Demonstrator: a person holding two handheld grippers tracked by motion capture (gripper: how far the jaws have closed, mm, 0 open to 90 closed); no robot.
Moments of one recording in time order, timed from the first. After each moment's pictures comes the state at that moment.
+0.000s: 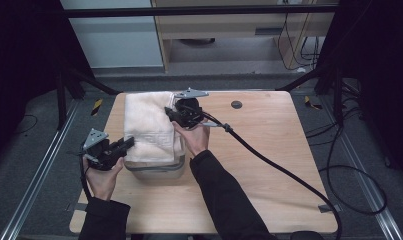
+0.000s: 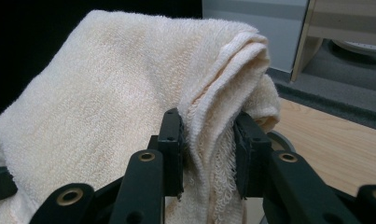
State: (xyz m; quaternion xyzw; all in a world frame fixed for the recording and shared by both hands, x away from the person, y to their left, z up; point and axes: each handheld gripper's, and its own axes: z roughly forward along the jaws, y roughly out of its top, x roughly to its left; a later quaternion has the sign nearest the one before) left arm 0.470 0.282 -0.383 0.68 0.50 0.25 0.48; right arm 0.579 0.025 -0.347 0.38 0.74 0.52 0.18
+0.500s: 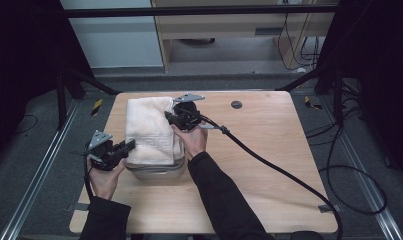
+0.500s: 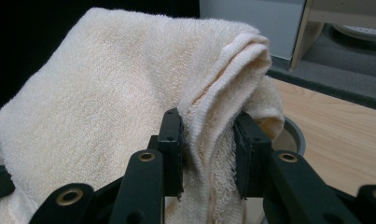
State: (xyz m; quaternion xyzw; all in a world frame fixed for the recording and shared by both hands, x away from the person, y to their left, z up) left arm 0.480 0.284 -0.401 0.69 0.51 0.24 0.45; right arm 0.588 0.032 -0.370 0.40 0.75 0.50 0.17
